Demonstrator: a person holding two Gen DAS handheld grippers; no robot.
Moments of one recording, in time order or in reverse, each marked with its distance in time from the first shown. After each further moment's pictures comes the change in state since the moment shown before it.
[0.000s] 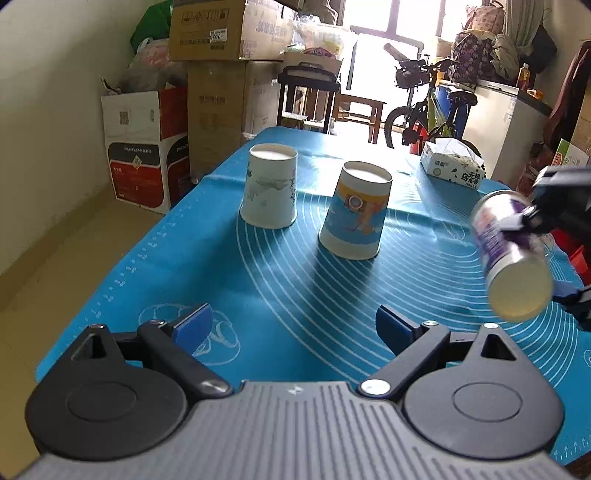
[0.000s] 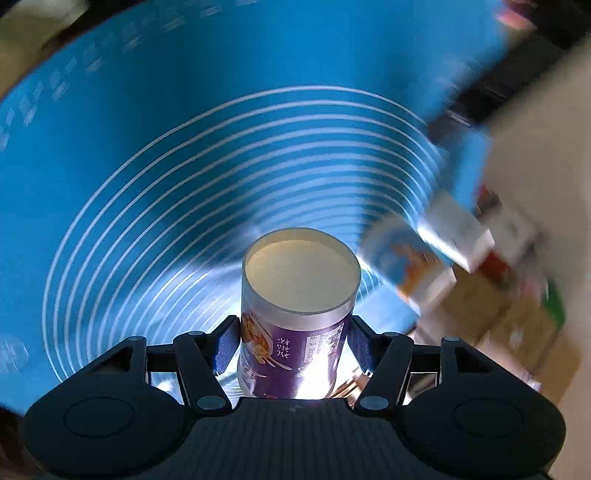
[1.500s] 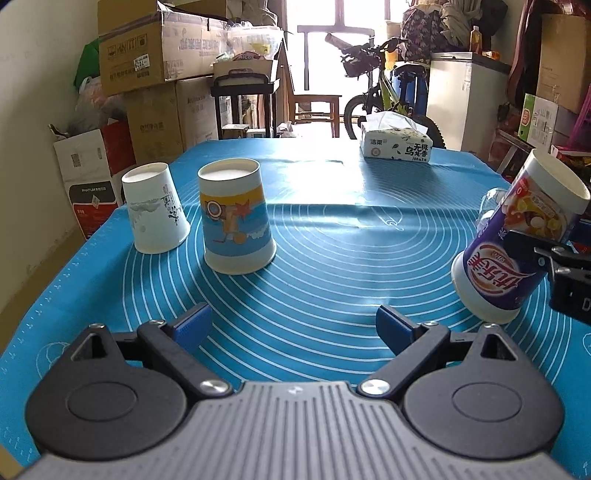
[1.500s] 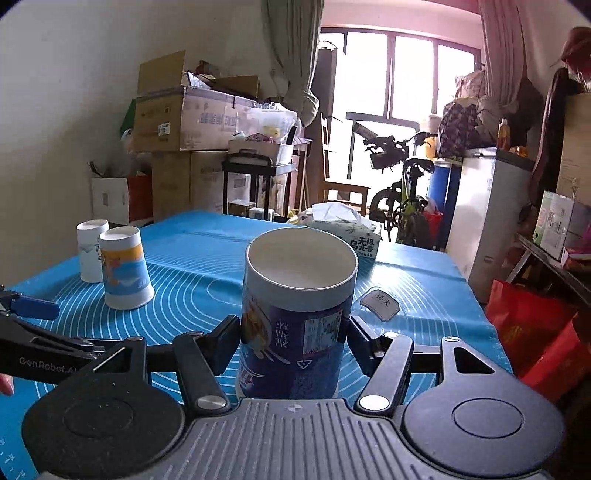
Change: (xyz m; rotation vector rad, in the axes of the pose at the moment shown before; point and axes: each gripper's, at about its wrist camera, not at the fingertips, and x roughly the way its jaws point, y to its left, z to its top) left arm 0.037 -0.106 -0.009 0.164 -0.030 -0.016; right arm -0.018 0.093 -0.137 2.200 -0.183 -0.237
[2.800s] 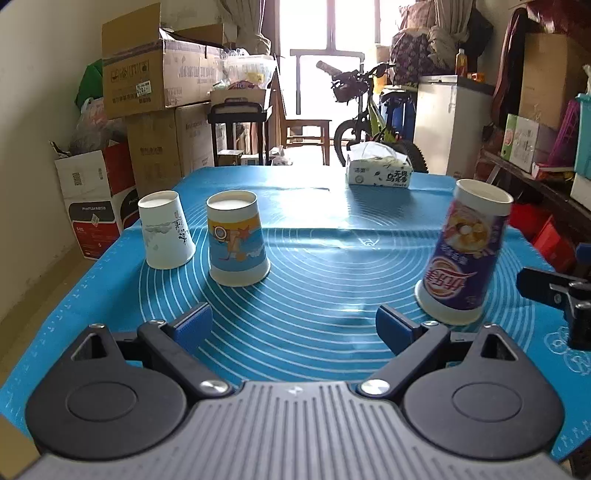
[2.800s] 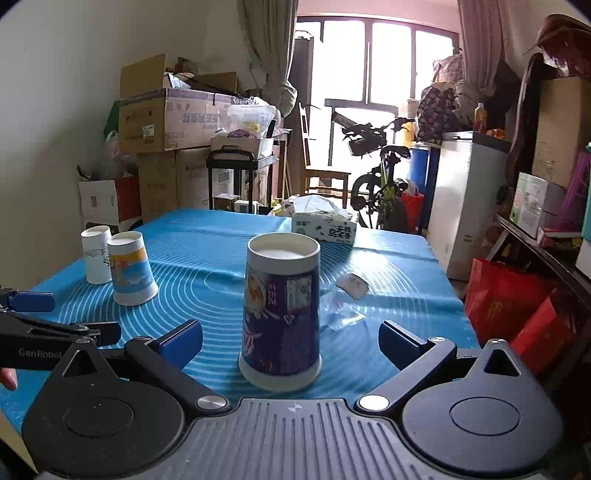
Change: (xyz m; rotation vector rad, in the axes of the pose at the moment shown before) left arm -0.052 -0.001 -0.006 0.001 -0.081 -0.031; right arm -0.055 0.000 0.005 0.094 0.048 -0.055
